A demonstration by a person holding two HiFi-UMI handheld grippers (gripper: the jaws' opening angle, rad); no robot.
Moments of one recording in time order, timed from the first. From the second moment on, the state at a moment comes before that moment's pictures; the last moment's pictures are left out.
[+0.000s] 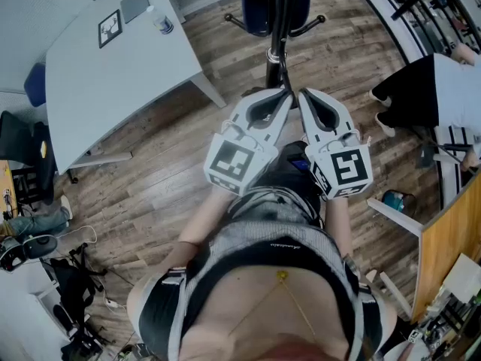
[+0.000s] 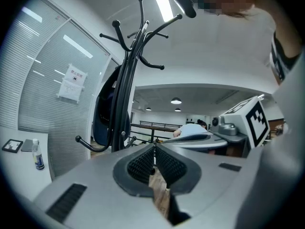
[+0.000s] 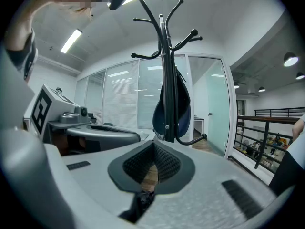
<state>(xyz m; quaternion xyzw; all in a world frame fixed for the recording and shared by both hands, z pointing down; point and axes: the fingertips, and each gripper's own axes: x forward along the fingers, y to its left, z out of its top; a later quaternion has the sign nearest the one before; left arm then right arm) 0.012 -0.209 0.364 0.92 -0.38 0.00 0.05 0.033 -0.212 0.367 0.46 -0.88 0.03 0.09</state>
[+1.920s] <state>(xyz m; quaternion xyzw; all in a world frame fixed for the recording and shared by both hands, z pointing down) -0.003 -0.213 0.373 0.92 -0.40 -0.01 0.06 0.022 -0.206 0.367 0.44 -0.90 0.00 0.06</state>
